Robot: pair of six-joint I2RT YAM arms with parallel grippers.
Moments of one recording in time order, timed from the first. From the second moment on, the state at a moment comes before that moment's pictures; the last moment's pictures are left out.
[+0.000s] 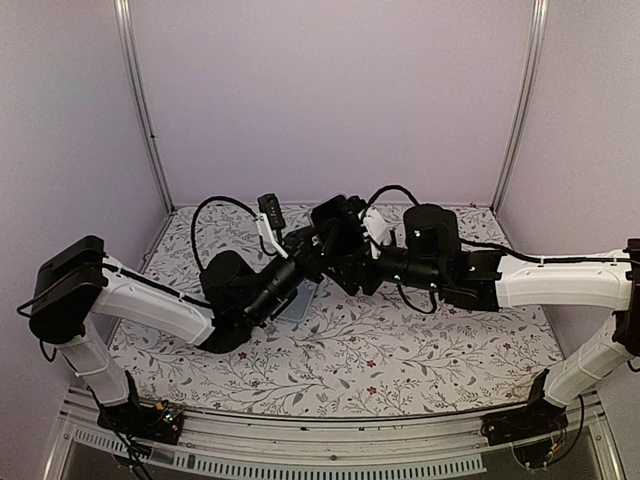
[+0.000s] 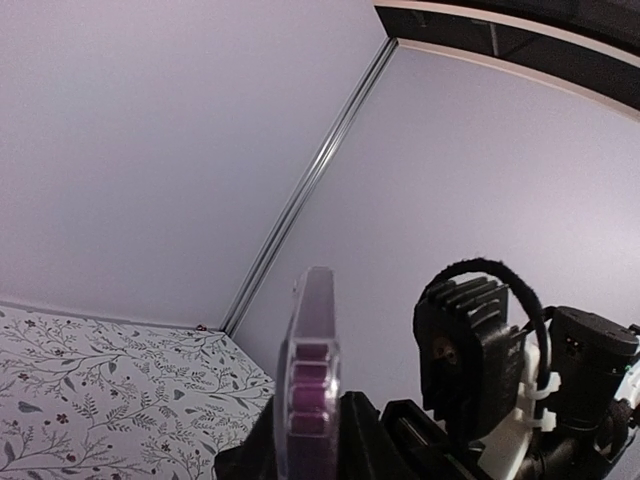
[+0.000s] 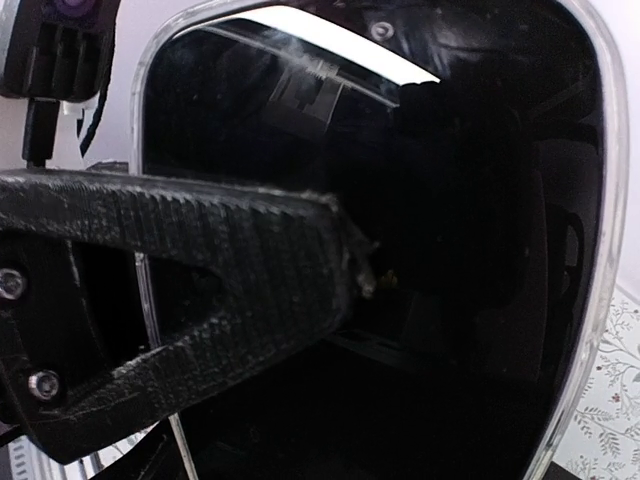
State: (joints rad) left arm -1.10 1.70 0.79 1.30 -0.31 -0.46; right arm 0.99 1.46 0.99 0.21 0.03 0.05
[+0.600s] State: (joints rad) left arm -1.10 1.55 0.80 0.98 -0.67 -0.30; right arm 0.60 1.55 0.93 -0.14 -0.03 0.17
